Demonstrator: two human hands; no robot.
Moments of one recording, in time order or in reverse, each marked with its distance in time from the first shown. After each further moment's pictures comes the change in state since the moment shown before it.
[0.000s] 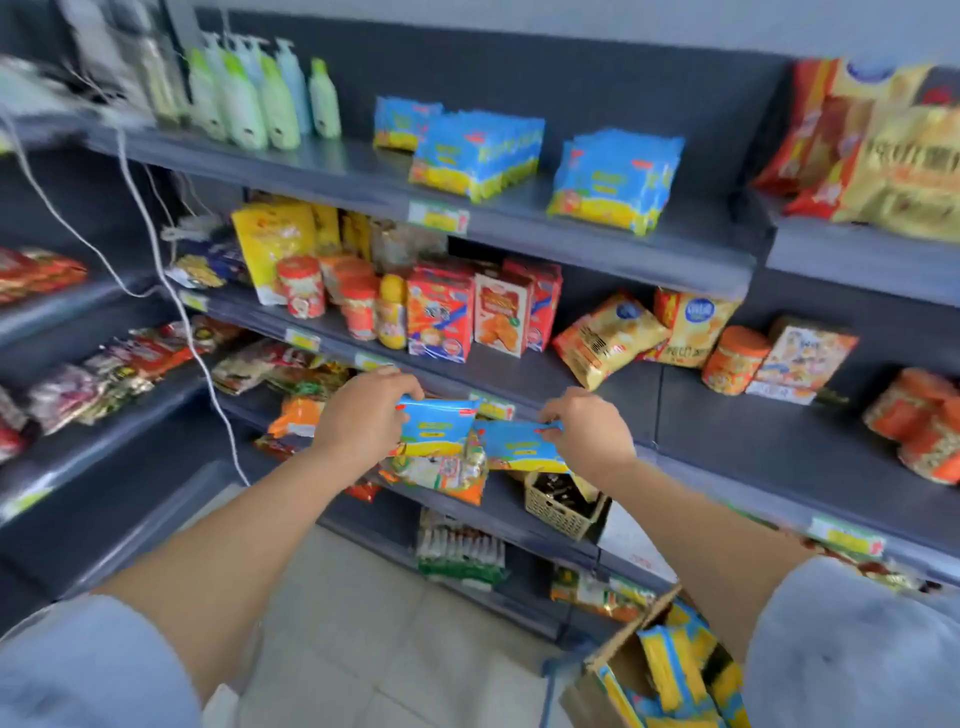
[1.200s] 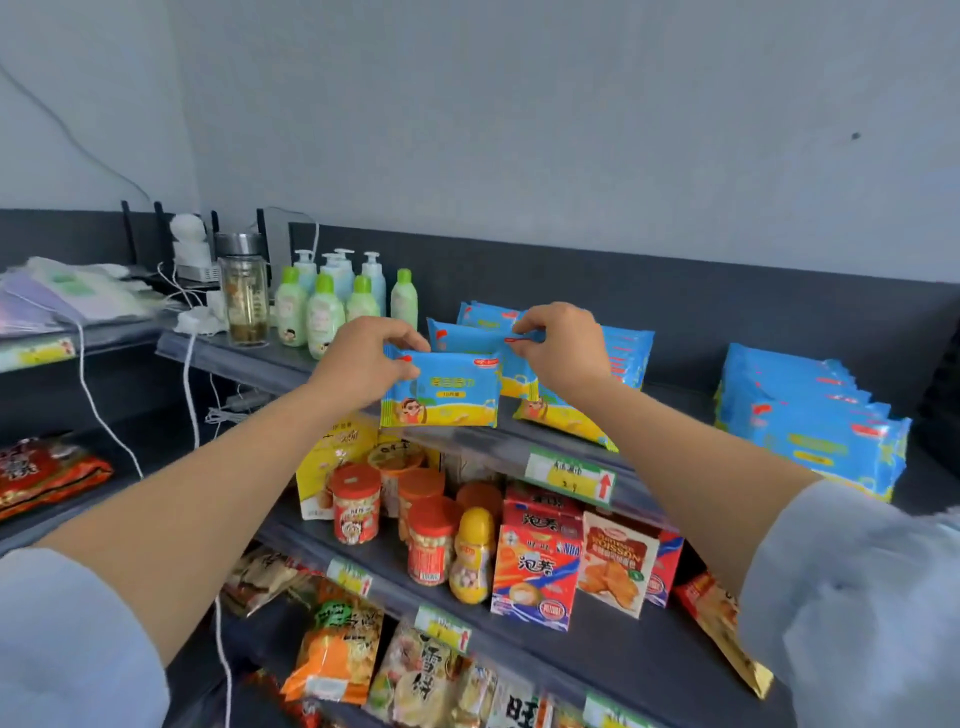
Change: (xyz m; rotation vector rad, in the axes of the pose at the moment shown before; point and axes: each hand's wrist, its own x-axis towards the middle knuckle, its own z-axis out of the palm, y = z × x) left_hand 0.301 -0.143 -0.185 -0.354 0.311 0.053; right_hand 0.363 -0.178 -0.149 0.299 0.530 -0.153
